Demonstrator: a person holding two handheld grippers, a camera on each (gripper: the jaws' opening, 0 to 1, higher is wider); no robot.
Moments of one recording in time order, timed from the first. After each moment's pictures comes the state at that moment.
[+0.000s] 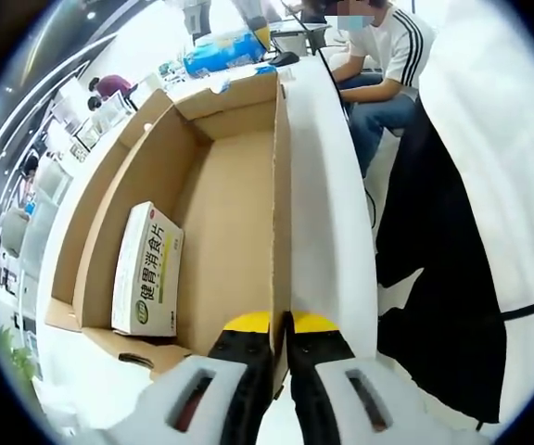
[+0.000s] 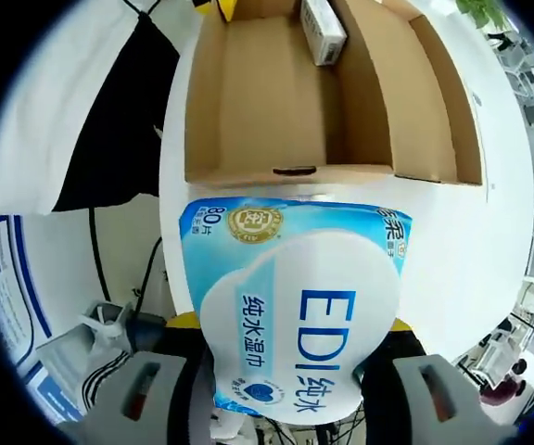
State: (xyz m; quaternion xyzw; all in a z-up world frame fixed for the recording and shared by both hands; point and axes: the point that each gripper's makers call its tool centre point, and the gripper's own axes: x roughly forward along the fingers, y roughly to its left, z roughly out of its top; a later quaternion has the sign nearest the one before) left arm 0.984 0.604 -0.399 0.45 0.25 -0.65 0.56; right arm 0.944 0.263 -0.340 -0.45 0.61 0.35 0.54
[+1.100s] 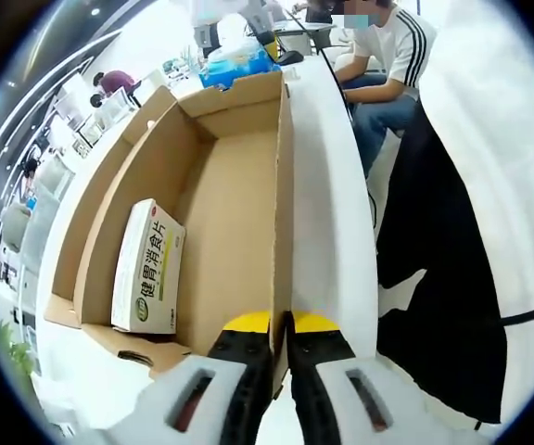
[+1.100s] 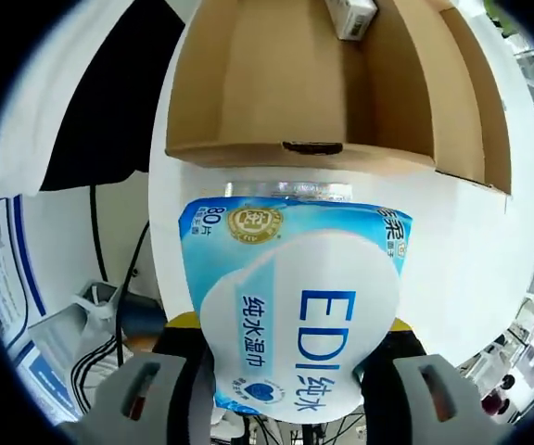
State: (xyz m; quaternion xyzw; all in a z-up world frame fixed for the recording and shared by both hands) left arm 0.984 0.604 -0.400 0.45 0.26 -0.64 0.56; right arm 0.940 0.259 -0.366 -0.48 0.62 0.37 0.50
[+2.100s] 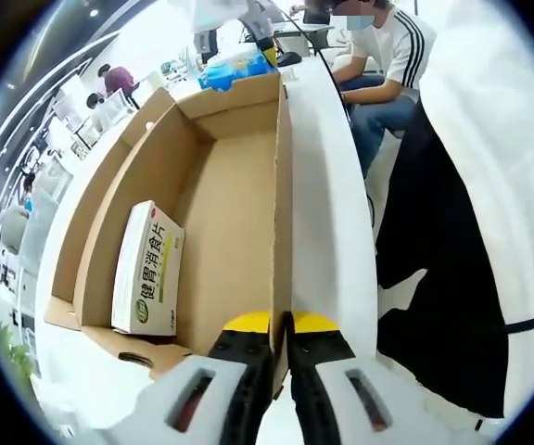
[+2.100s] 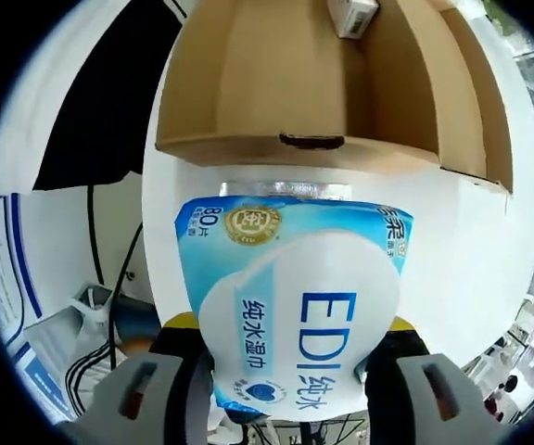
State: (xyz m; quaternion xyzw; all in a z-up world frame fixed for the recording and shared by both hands) left arm 0.983 0.604 -0.398 0.45 0.25 -0.65 0.56; right arm 0.940 0.258 -0.373 -0.47 0.60 0.37 0.53
